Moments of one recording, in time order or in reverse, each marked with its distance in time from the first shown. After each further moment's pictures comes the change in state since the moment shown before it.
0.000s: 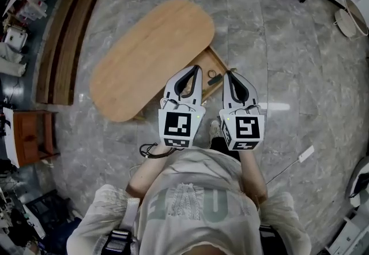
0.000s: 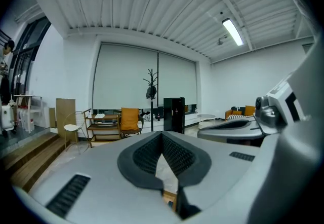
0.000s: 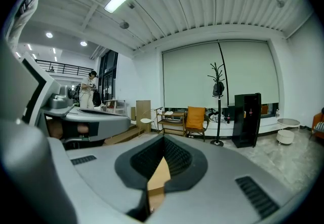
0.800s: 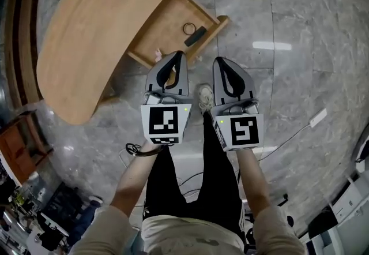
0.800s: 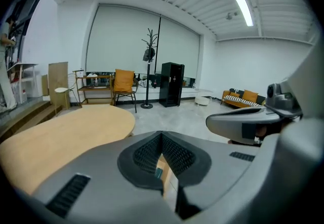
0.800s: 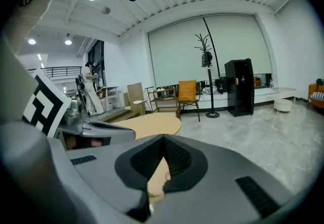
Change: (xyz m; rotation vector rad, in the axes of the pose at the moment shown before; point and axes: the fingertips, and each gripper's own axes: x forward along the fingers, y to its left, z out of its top) left arm 0.139 -0.050 -0.311 -0.078 0.290 -0.065; right arm 0.075 -0.080 -0.288 0.127 0.151 -0.010
